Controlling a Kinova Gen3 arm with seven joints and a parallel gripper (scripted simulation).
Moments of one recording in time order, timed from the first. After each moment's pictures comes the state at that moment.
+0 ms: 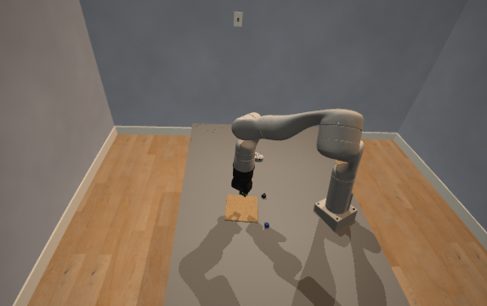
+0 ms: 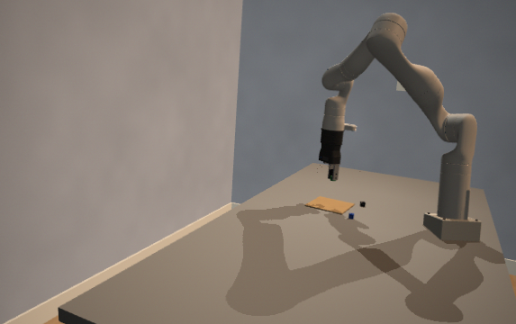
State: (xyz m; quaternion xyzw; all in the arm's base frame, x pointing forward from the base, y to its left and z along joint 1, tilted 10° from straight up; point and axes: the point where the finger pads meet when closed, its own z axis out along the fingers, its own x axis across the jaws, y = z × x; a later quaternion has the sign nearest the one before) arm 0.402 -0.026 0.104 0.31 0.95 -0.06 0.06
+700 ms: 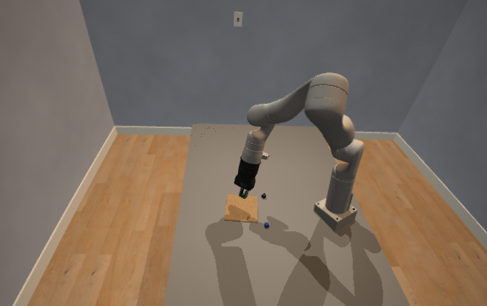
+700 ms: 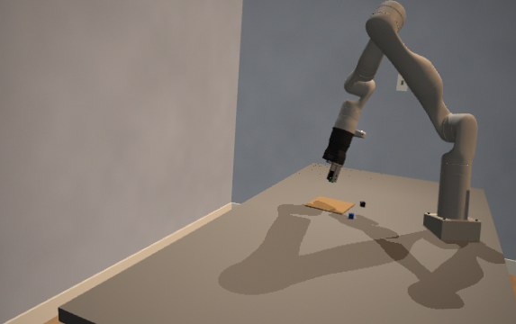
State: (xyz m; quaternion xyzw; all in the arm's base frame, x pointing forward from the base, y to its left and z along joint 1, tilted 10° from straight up) arm 0.403 -0.023 0.098 0.28 0.95 0.09 0.11
